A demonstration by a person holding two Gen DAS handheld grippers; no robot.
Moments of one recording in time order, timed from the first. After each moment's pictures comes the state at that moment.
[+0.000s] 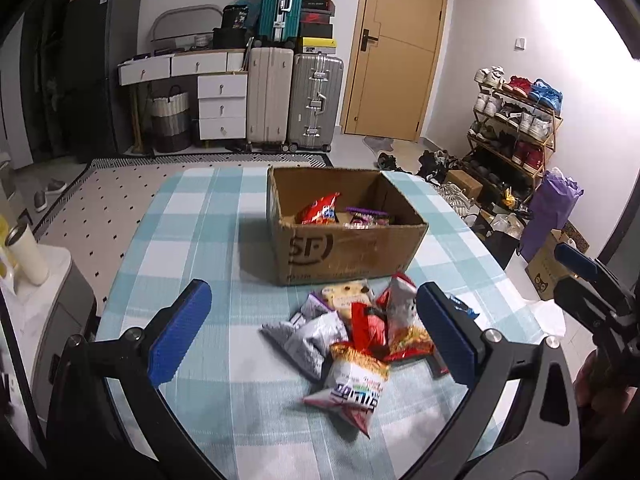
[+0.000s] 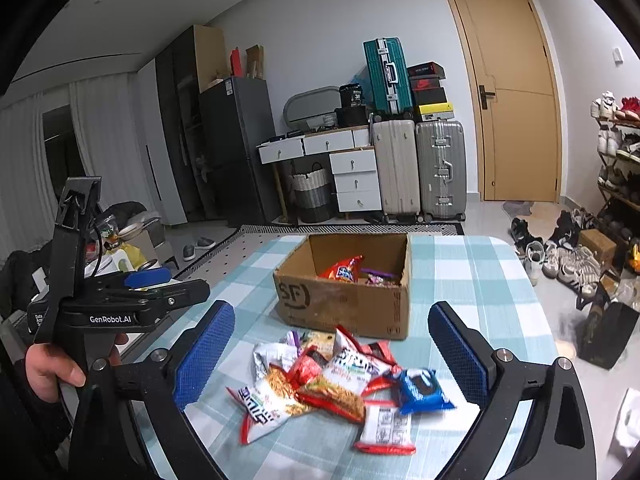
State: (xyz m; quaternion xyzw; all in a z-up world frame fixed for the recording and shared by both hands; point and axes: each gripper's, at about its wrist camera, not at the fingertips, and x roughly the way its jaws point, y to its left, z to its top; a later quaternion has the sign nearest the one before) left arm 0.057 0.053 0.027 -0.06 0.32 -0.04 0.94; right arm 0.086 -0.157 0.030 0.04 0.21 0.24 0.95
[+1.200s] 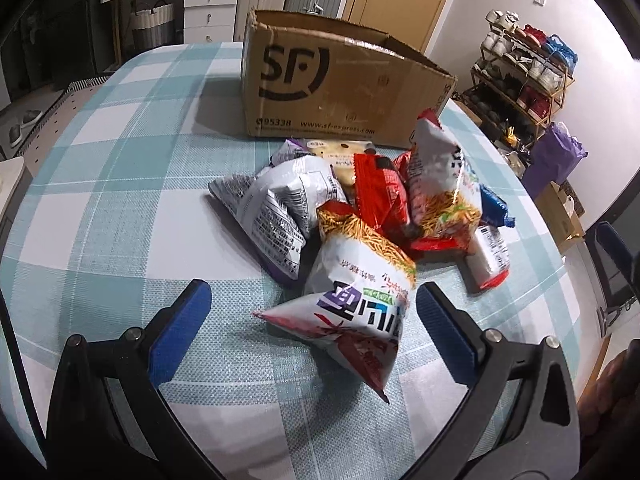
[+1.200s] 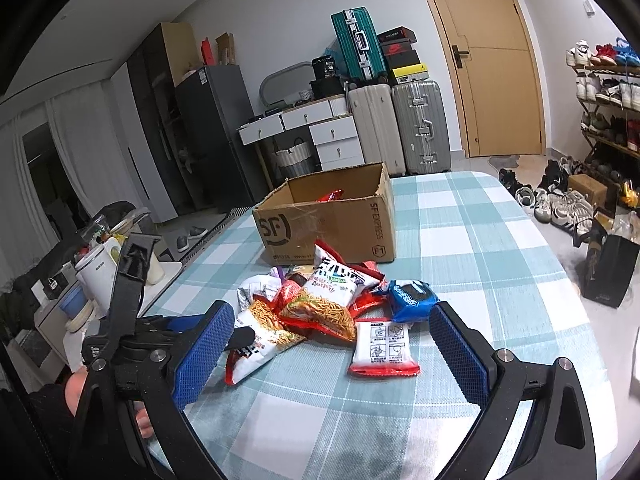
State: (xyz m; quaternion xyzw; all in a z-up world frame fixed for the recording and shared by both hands) left arm 0.088 0.024 -0.131 -0.09 0.46 -0.07 0.88; right arm 0.065 -0.179 -0.048 0.08 0.26 0.22 0.94
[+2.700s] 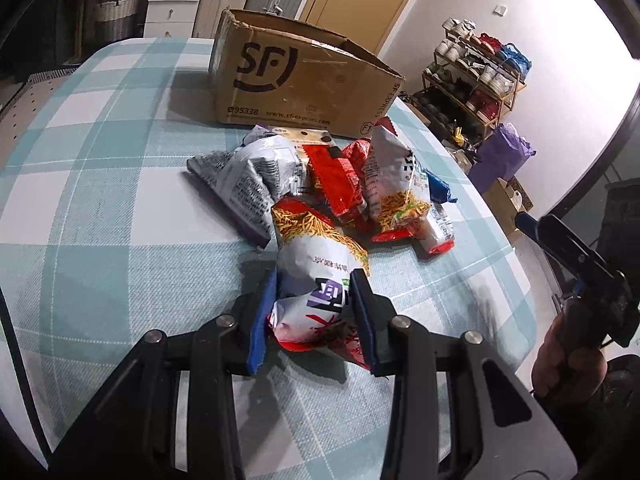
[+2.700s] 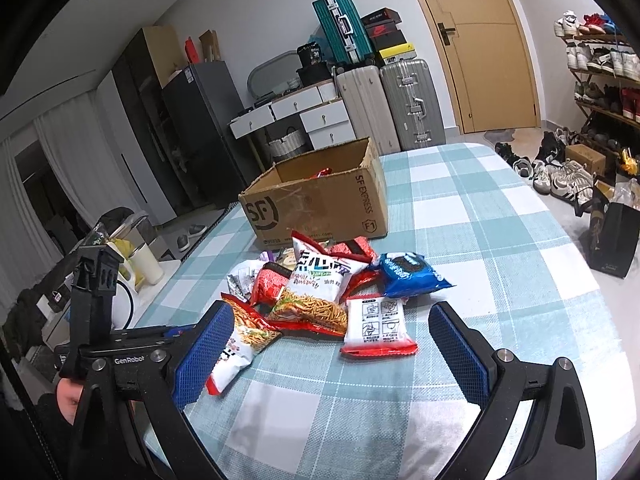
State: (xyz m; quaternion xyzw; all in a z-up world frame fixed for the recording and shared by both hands) left arm 0.050 0.051 -0.130 -0.14 0.44 -0.17 0.87; right arm 0.077 -0.188 -0.072 0.11 0.30 0.21 0.92
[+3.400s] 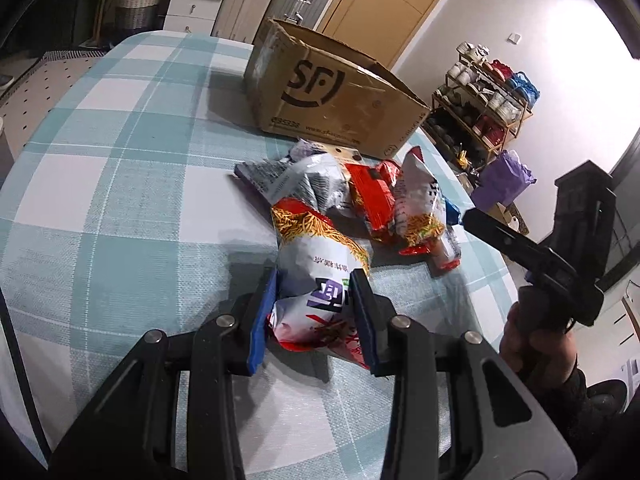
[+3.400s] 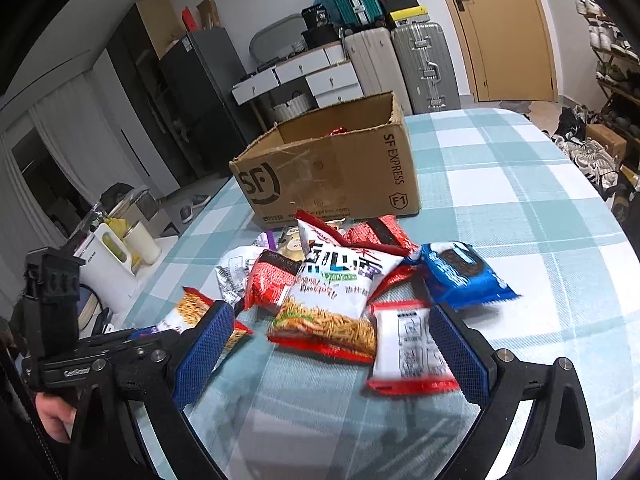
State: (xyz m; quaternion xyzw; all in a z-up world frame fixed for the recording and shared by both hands) left arm 0.044 0.095 -0.127 -0.18 0.43 -0.15 0.87; right arm 0.151 -0.141 -0.102 0.09 0.36 0.23 0.90
